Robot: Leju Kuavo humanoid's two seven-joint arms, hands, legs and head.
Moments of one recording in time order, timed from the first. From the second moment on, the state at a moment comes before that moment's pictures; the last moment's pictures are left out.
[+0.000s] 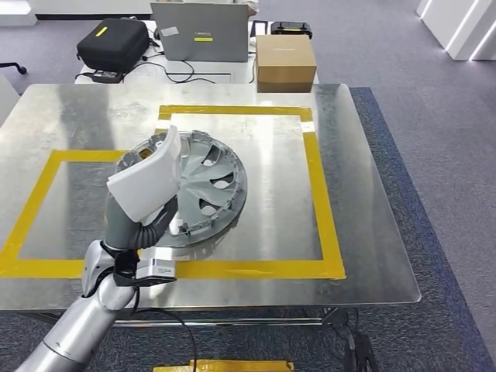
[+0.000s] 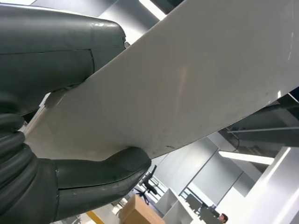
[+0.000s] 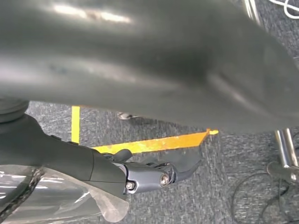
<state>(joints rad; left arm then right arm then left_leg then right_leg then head) -0.36 0.04 -0.48 -1.38 -0.57 0.70 -0.55 -0.08 0.02 0.14 -0.30 -0.18 -0.13 -0.18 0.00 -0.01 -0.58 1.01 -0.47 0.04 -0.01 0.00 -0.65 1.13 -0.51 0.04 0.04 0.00</state>
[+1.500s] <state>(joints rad) -1.07 0.32 -0.88 -0.57 -1.26 0.63 -0.28 -0.05 0.04 0.17 -0.30 -0.23 -0.03 -0.18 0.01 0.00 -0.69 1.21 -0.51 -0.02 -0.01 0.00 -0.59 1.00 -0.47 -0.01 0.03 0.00</state>
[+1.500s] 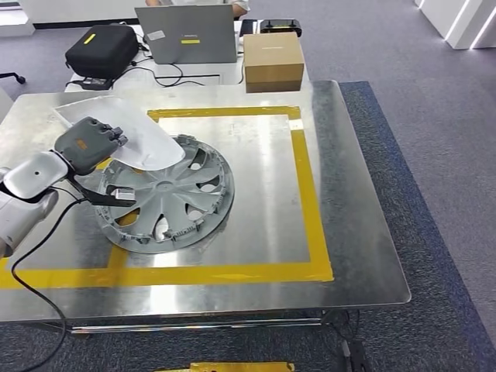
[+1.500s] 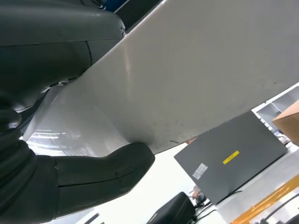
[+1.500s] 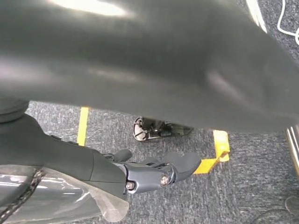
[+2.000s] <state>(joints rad) -1.09 0.33 -0.91 -0.55 -1.26 0.62 -0.27 -0.05 0.04 0.18 -0.30 -0.23 -0.03 -0.18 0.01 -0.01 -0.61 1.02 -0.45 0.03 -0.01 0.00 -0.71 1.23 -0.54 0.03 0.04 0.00</state>
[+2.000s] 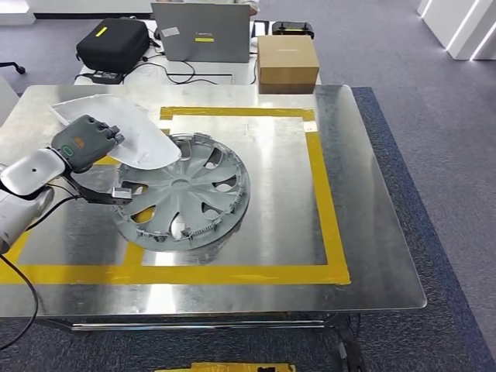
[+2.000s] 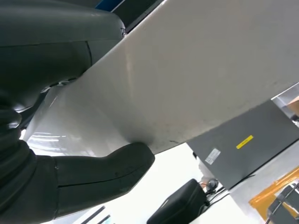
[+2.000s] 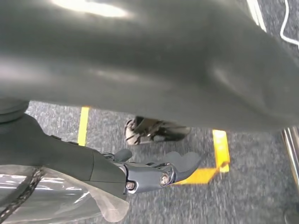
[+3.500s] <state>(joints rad) -0.99 0.40 -0.80 -0.40 -1.04 0.35 -0.10 -0.02 0.03 0.17 -0.30 -0.28 -0.04 -0.18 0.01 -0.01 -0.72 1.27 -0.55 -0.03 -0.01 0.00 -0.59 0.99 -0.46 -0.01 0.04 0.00</state>
